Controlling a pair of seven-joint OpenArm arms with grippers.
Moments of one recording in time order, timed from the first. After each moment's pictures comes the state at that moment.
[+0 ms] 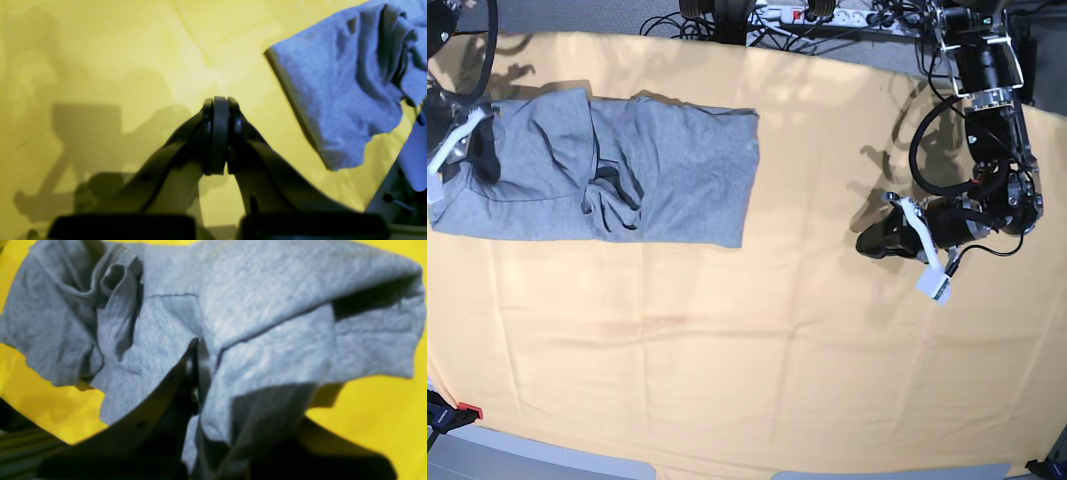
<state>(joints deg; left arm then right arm) -8.1 -20.0 -13.2 90.7 -60.4 -40.8 75.5 -16.2 19.9 48.9 117.5 59.4 41.8 -83.1</state>
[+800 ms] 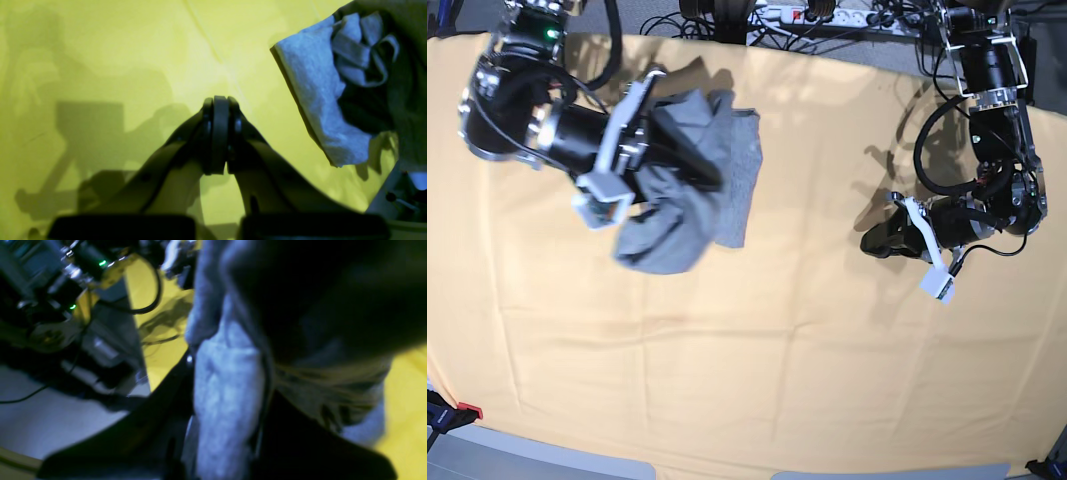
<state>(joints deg) -8.0 -20.8 -13.2 90.7 -60.4 -40.6 75.5 -6.8 4.3 11.1 128.3 69.4 41.8 -83.2</state>
